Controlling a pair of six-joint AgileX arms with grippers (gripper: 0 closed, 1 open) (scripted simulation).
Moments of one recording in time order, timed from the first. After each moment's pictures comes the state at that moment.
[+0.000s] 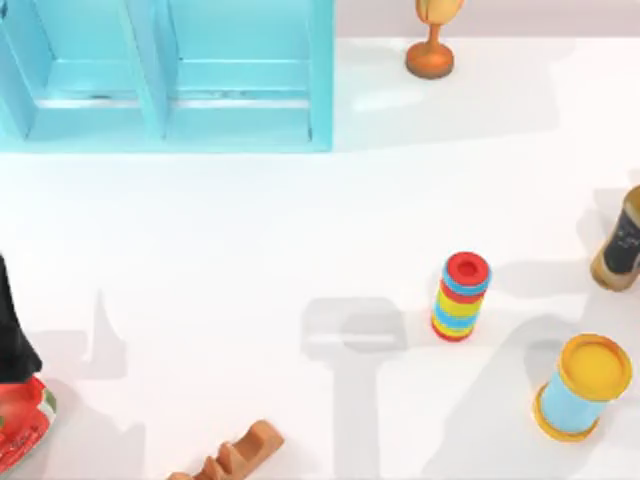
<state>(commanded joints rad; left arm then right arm) 0.00 0.00 0.00 0.00 0.00 0.00 -0.48 1.91 1.53 -1.21 0.06 -0.48</state>
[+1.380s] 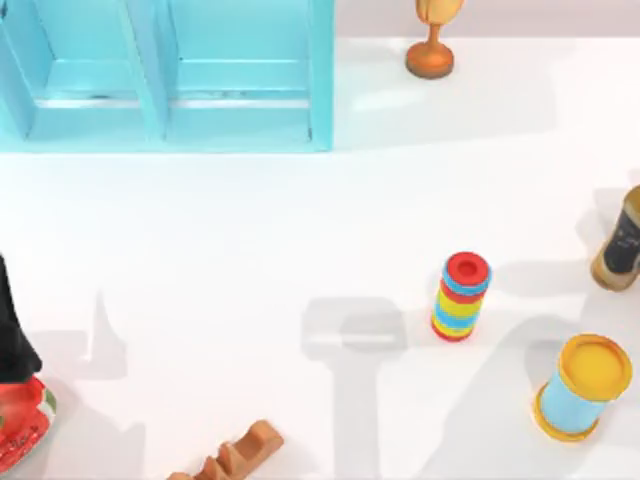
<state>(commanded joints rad) 0.00 0.00 0.00 0.00 0.00 0.00 -0.48 1.91 1.53 -1.20 0.06 -0.48</state>
